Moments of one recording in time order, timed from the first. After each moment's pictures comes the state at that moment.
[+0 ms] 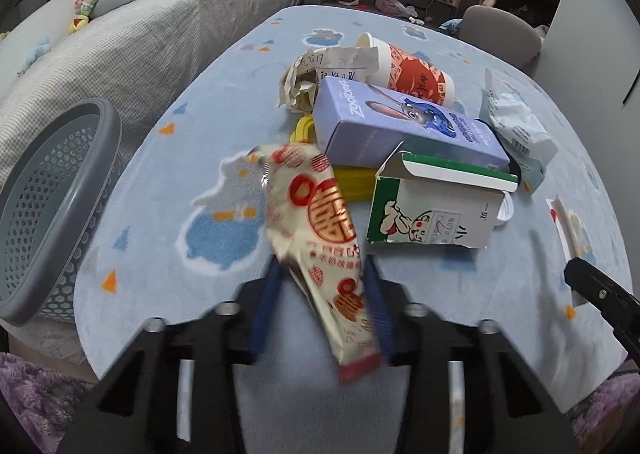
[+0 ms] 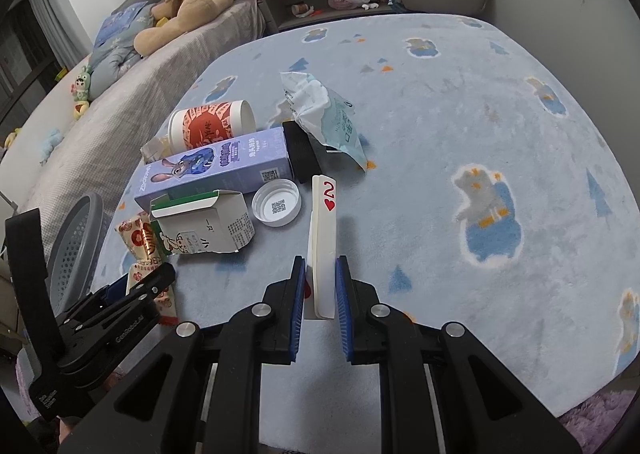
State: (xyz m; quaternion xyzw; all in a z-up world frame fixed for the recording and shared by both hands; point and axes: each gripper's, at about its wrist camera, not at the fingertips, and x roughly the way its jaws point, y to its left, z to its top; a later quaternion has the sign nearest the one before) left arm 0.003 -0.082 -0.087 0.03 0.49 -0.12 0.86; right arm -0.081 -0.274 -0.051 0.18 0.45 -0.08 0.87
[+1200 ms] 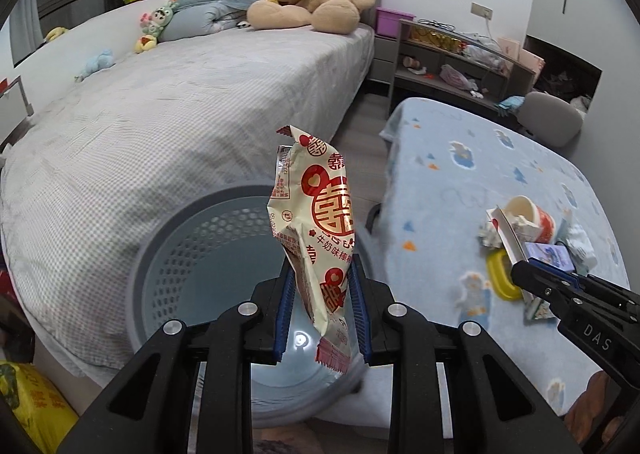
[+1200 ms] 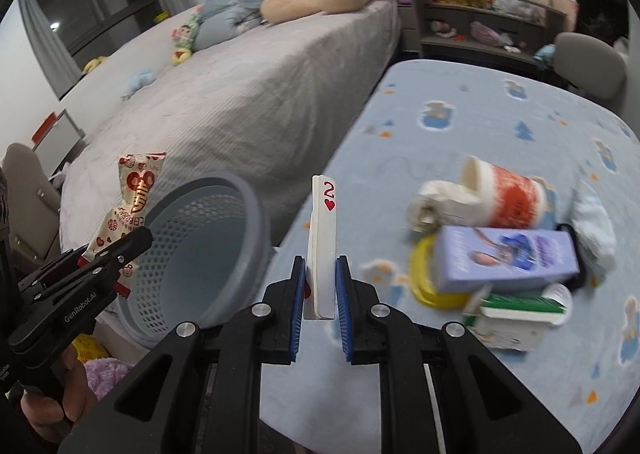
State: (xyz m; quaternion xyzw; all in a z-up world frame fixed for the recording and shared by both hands) left arm 0.048 0.130 0.014 0.00 0.42 -0.04 0.91; right arm 0.039 -0.060 0.004 0.10 0.44 0.10 0.89
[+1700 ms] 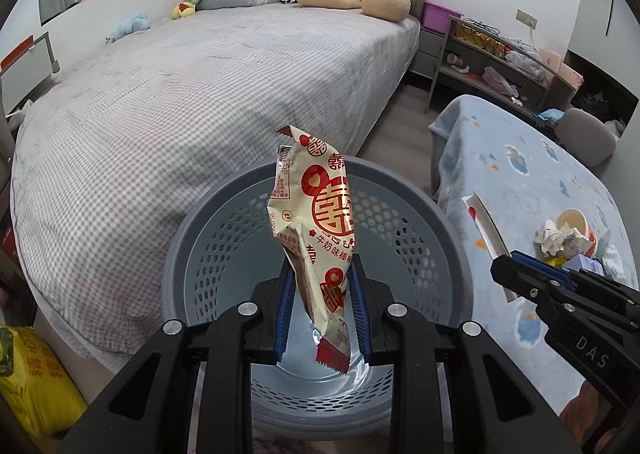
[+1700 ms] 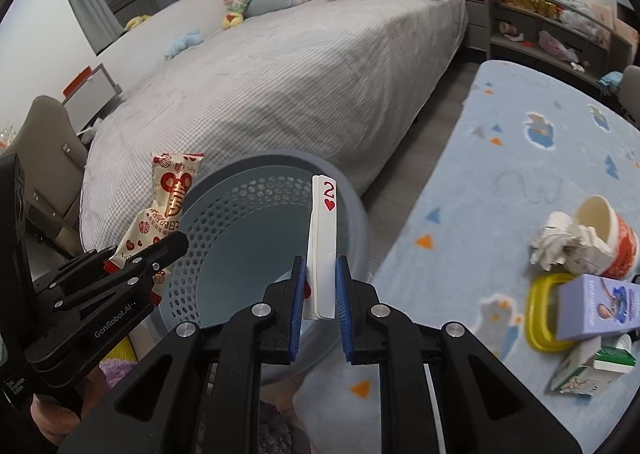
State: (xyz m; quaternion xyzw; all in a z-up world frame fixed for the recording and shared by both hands) left arm 0.060 0.191 -0.014 -0.03 0.44 0.01 0.89; right arm 0.075 0.025 -0.014 0.06 0.46 0.18 0.87
